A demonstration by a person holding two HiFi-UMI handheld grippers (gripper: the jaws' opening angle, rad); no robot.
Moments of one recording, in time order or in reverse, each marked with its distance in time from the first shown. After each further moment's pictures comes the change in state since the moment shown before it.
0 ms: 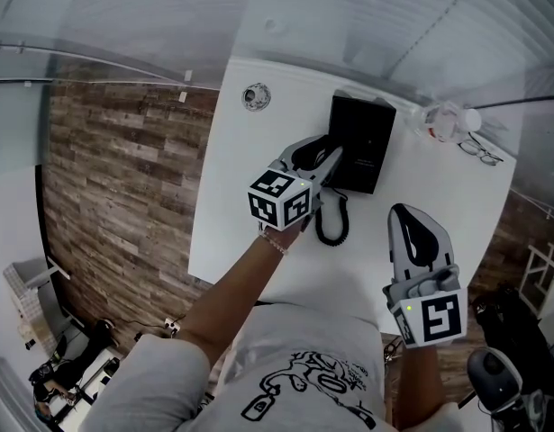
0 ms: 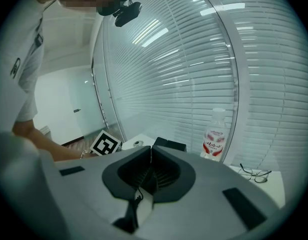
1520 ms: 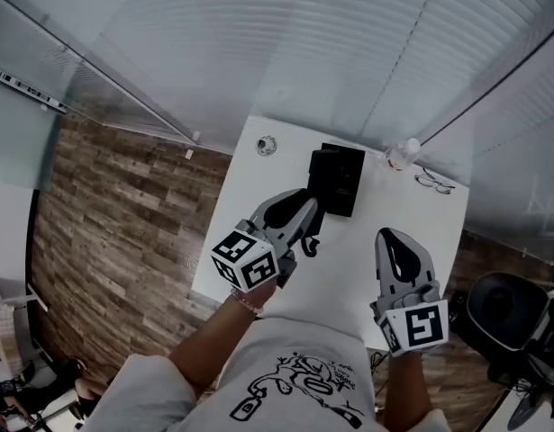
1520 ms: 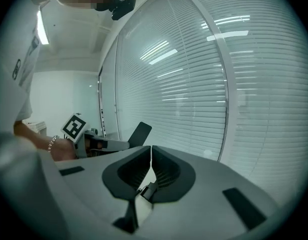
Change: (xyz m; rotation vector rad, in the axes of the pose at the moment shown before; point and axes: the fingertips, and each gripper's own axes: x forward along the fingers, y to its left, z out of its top) left arm -0.159 -0.132 0.111 0.034 -0.283 -0.100; right arm -0.096 0.046 0.084 -0.117 -0.182 -0.060
